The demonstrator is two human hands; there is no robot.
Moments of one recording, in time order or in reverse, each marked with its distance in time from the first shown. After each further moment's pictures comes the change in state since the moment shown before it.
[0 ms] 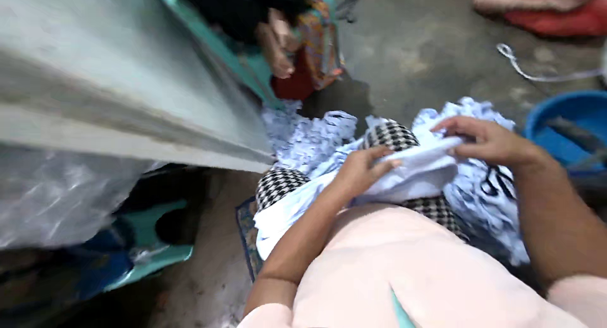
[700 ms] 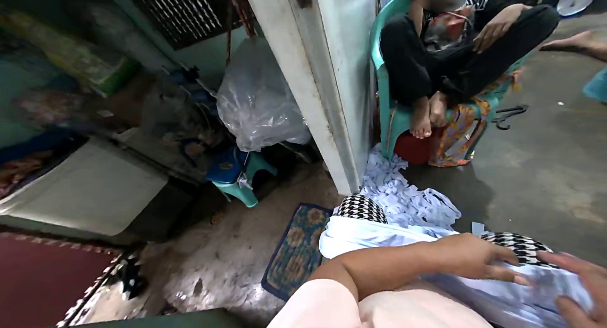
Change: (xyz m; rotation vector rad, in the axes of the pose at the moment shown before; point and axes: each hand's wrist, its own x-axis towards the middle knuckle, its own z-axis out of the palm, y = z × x) left_hand -0.017 0.010 0.008 0.201 0.016 0.077; right_hand 0.003 -0.039 0.062 -0.328 0.103 -0.459
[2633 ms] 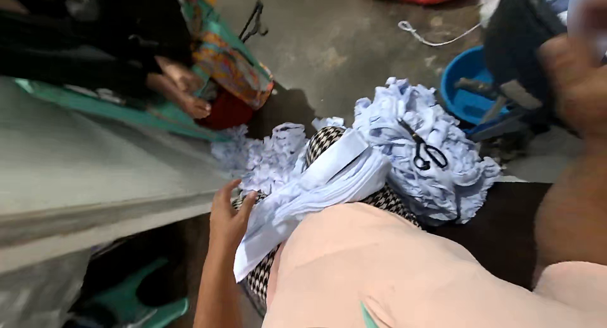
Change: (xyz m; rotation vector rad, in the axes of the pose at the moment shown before) left_hand -0.057 -0.057 -0.080 0.192 0.222 -0.488; right_hand -0.160 0.039 -0.193 -0.447 0.679 0.560
